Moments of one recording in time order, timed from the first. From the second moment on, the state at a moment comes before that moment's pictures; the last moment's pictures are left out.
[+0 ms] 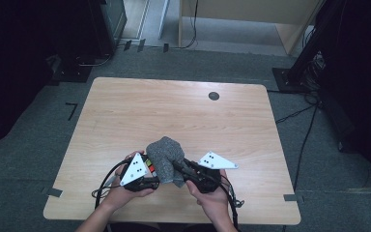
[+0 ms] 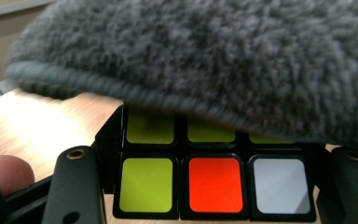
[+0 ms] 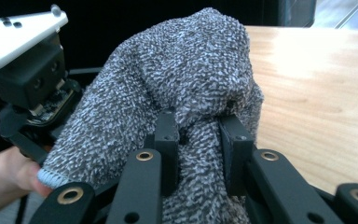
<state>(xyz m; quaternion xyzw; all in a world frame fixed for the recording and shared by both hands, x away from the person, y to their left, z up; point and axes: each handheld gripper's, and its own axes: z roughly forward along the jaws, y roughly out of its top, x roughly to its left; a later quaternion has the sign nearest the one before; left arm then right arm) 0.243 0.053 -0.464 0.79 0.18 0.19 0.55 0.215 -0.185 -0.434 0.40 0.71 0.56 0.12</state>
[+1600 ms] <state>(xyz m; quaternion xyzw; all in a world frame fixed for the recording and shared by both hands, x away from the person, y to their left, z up) 0.226 0.030 -0.466 0.81 0.14 0.29 0.49 0.220 -0.164 -0.441 0.48 0.70 0.53 0.07</state>
